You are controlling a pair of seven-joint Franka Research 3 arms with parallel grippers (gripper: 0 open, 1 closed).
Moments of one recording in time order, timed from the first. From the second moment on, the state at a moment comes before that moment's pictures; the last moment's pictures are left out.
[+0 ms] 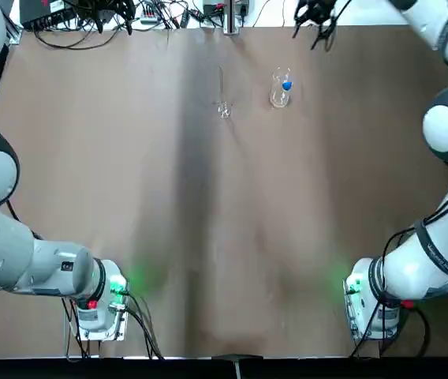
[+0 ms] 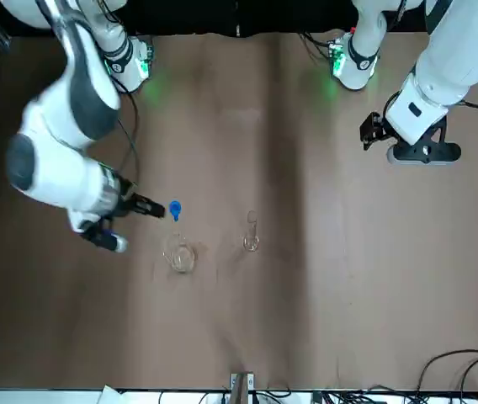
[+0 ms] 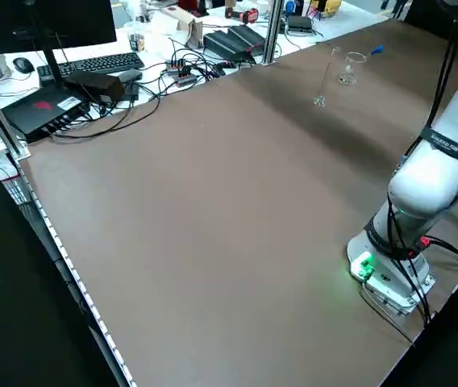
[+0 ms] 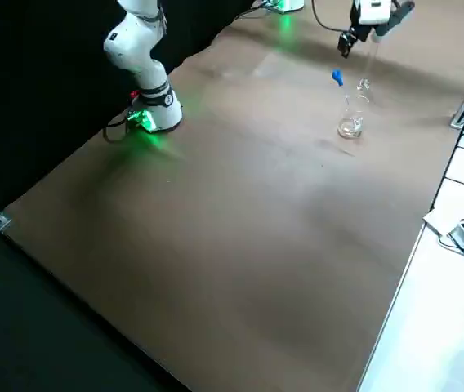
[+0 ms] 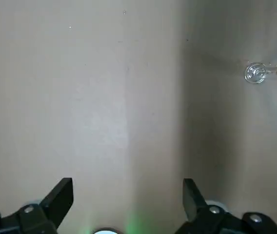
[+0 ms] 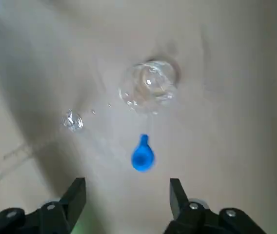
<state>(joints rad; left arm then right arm) -0.06 0.05 -0.27 -1.54 0.02 1.52 -0.27 0.19 0.38 0.12 -1.45 0.31 1.77 0.52</state>
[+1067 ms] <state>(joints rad) -0.05 0.05 -0.27 -1.54 0.02 1.52 -0.27 -0.08 -0.03 0.13 -1.53 0.10 1.46 0.01</state>
